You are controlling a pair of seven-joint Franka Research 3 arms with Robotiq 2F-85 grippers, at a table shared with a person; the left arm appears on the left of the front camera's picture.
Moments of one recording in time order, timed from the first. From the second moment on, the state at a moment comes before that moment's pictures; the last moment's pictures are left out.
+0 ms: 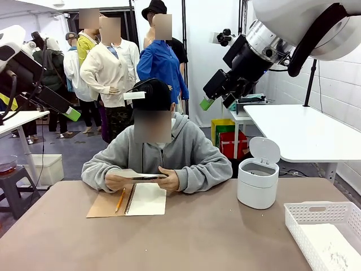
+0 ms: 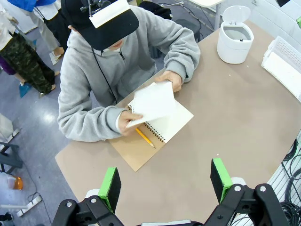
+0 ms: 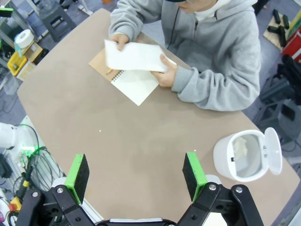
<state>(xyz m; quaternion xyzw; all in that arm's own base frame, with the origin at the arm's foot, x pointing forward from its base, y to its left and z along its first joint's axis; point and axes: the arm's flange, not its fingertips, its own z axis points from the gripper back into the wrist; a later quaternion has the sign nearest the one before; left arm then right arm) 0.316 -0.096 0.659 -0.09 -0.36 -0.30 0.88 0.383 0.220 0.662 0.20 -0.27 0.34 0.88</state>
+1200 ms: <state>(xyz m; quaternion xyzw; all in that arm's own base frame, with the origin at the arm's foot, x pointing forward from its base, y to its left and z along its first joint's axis) 0.316 -0.096 0.659 -0.09 -0.36 -0.30 0.88 0.383 0.220 0.662 0.20 -0.27 0.34 0.88</state>
